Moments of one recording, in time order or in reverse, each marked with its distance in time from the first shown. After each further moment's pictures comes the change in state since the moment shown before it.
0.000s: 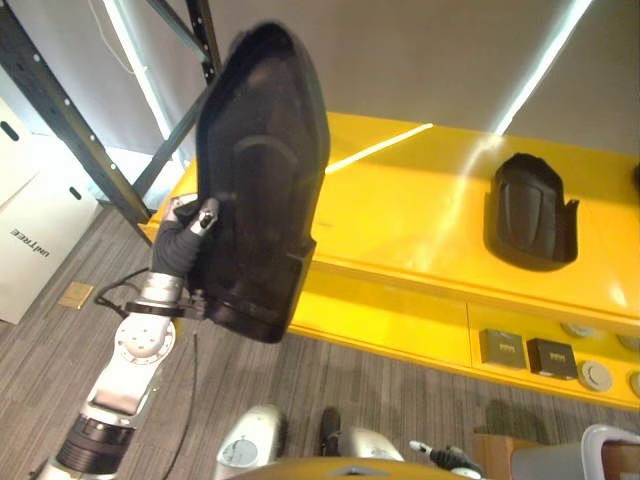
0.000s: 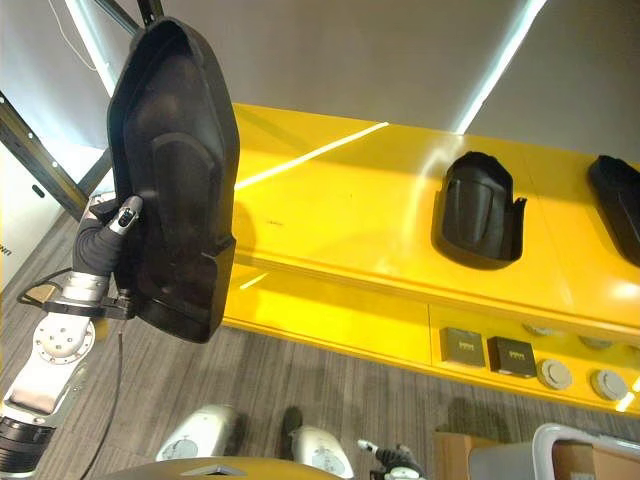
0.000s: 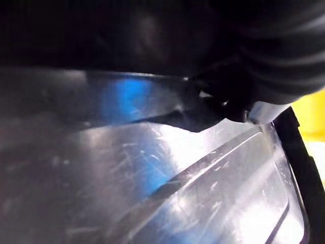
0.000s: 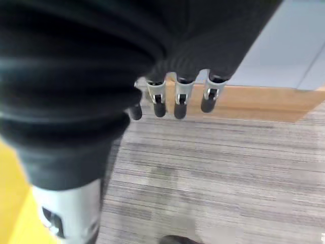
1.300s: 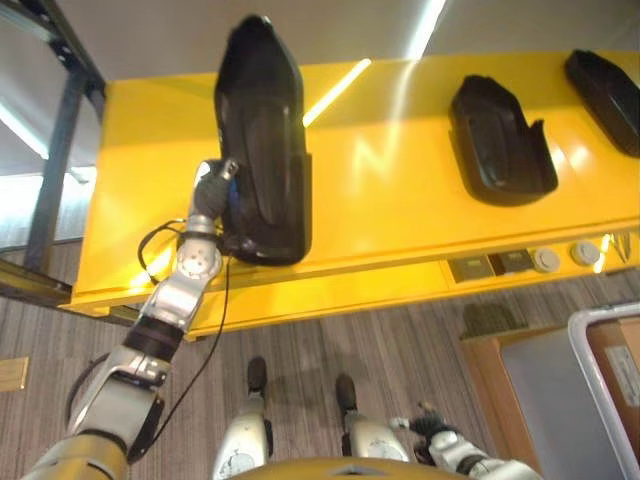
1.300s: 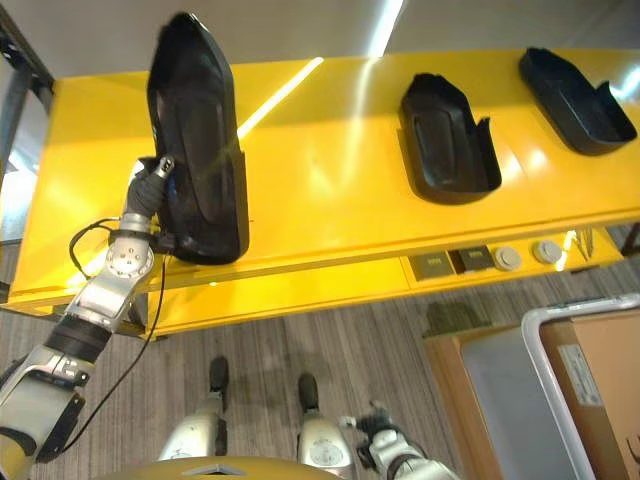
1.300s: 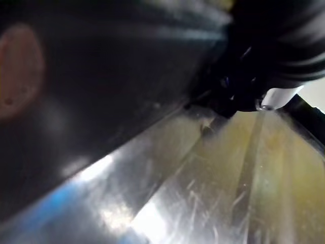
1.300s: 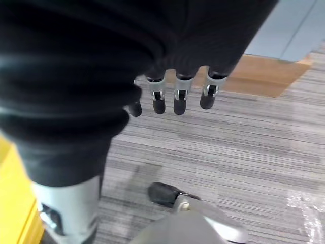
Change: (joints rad) left arm -0.582 -0.150 -0.159 0.660 0.157 0.215 0.222; right arm -0.107 0.039 0.328 -0.042 -0.207 0.018 0.029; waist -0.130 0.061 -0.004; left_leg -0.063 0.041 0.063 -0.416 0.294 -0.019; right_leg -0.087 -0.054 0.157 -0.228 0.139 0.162
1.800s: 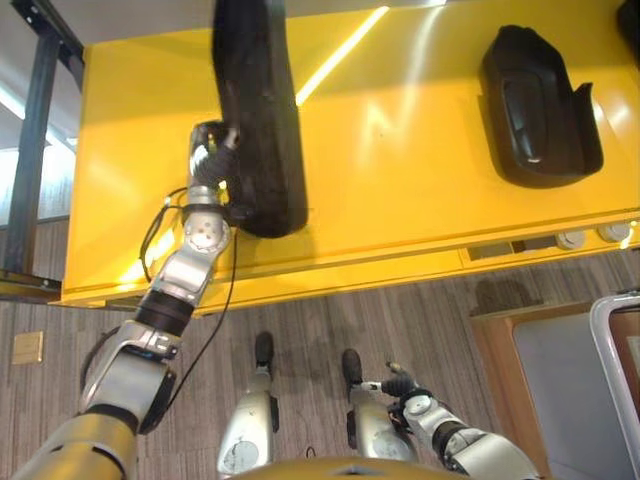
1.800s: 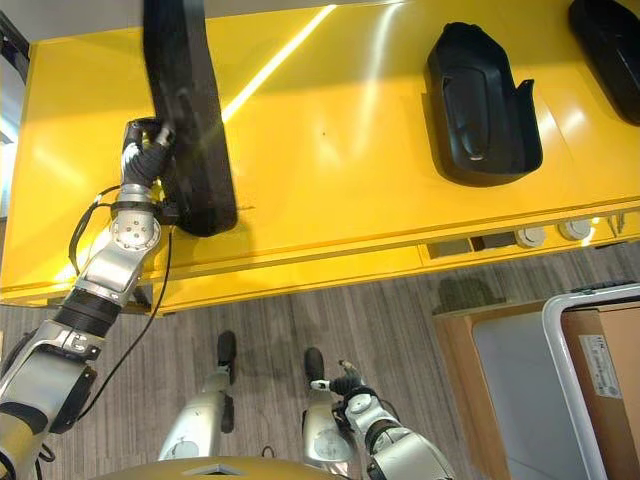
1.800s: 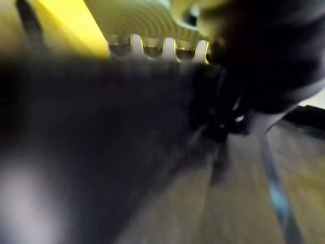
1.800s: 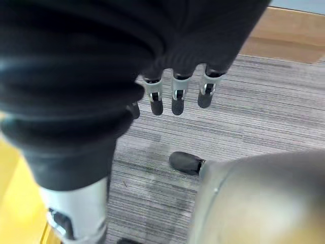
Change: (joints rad) left arm -0.068 0.013 0.007 -0.015 0.005 0.038 0.062; right arm -0.082 0.036 -0.023 0.015 0.002 -0.019 0.003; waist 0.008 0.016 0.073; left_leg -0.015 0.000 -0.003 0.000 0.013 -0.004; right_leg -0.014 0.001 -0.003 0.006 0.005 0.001
